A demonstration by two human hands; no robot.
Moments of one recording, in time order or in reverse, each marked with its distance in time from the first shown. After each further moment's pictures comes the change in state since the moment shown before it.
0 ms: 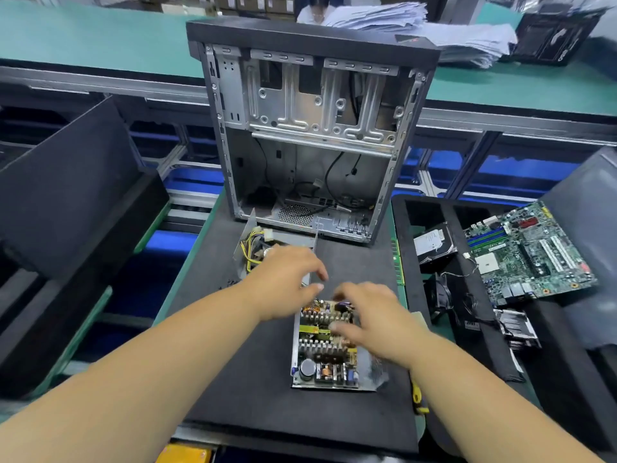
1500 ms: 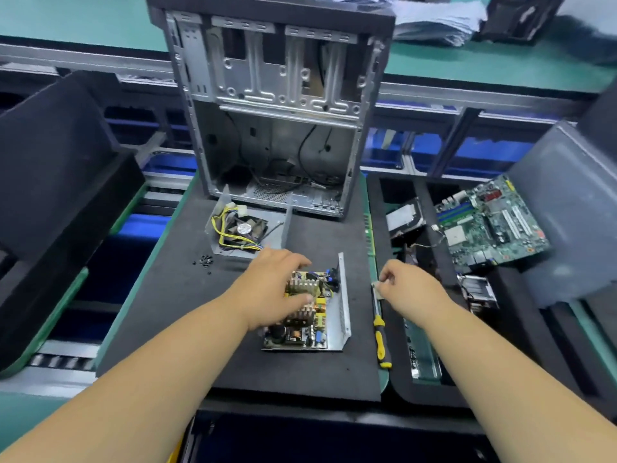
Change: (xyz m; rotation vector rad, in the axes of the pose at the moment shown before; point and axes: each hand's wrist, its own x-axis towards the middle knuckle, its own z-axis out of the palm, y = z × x) left_hand -0.033 0.034 0.050 -0.043 -0.031 -0.107; right_hand -0.053 0.075 -0.018 0.030 -0.005 0.565
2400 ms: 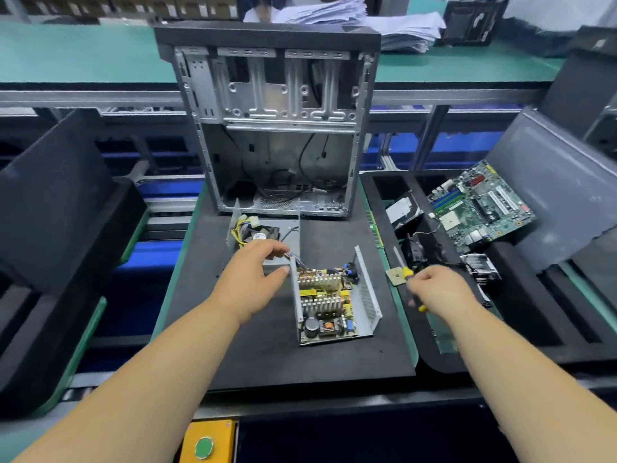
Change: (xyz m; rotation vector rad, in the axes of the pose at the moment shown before) left_hand -0.035 -0.043 -0.043 -0.329 0.244 -0.077; right_hand -0.049 -0.012 0.015 0.447 0.145 0.389
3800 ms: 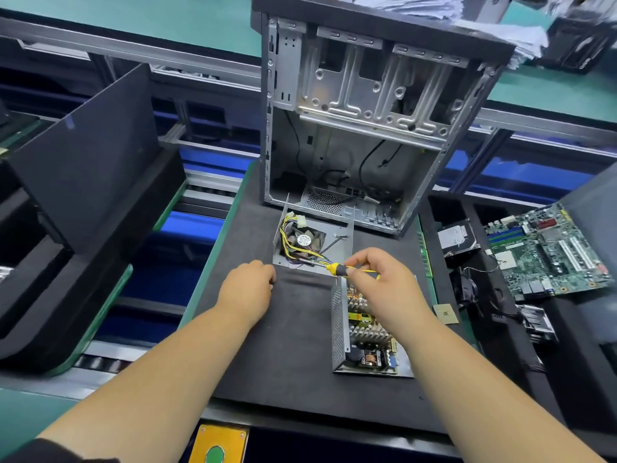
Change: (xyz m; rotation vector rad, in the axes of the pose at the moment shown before) left_hand 0.017 -0.126 -0.002 0.540 -0.118 -0.269; right_hand -0.044 -0.149 0.085 0.313 -0.191 -0.482
